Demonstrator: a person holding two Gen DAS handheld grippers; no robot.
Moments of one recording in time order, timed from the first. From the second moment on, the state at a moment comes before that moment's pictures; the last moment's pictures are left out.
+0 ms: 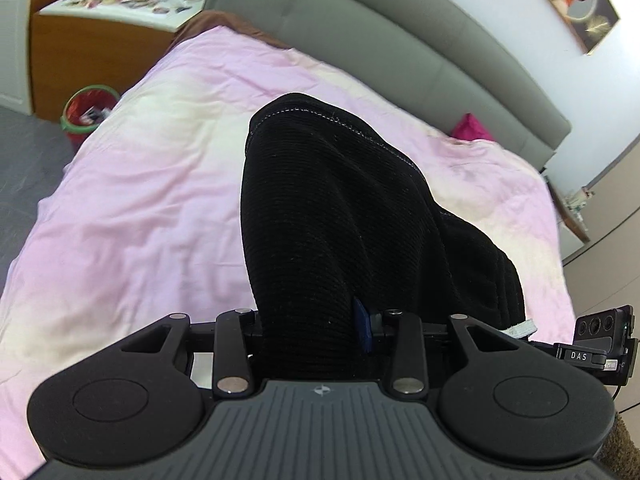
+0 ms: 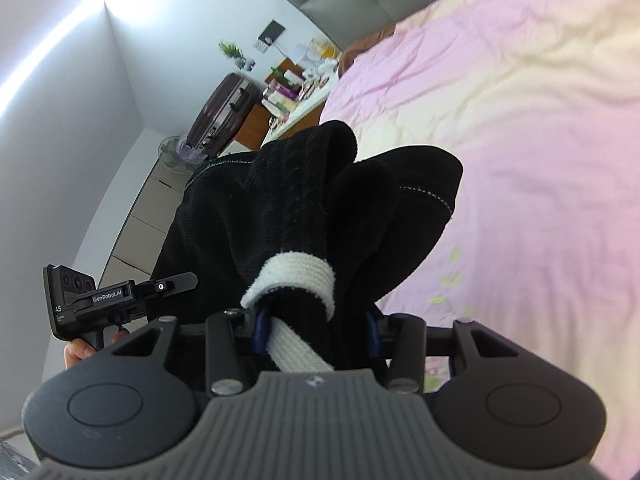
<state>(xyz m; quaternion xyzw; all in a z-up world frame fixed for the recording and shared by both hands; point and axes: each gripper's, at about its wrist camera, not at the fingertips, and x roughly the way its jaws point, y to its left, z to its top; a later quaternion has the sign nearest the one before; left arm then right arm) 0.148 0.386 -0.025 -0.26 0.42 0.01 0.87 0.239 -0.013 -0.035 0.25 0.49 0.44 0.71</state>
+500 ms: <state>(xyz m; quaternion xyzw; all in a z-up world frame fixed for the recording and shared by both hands) 0.205 0.438 -0.192 -0.30 0.52 0.00 0.80 0.307 0.046 -0.188 0.22 0.59 0.36 0.69</state>
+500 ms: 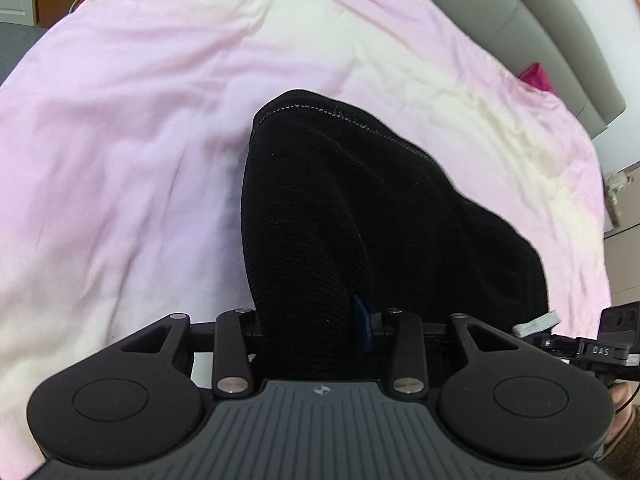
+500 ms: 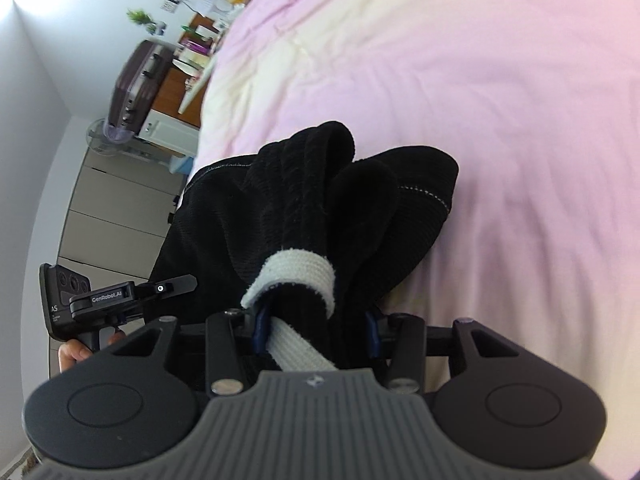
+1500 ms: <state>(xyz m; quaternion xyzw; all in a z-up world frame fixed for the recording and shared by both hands) 0.234 0.398 -0.111 -0.11 0.44 0.04 0.89 0.304 0.067 -0.103 -0.01 0.44 0.37 0.82</state>
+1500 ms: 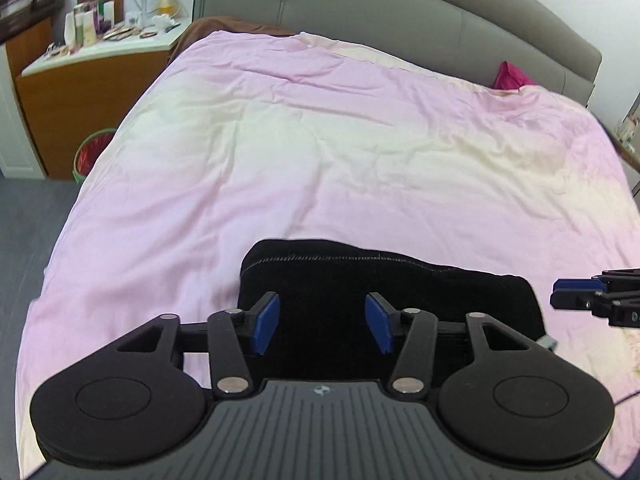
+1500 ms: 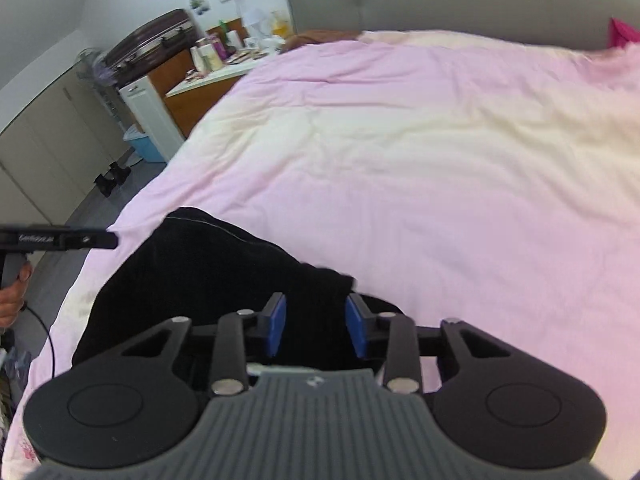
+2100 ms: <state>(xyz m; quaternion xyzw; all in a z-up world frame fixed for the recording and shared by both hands) 0.259 0.412 -0.158 -0.10 0.47 0.12 0.87 0.343 0.108 -0.166 -0.03 0.48 0.31 0.82</state>
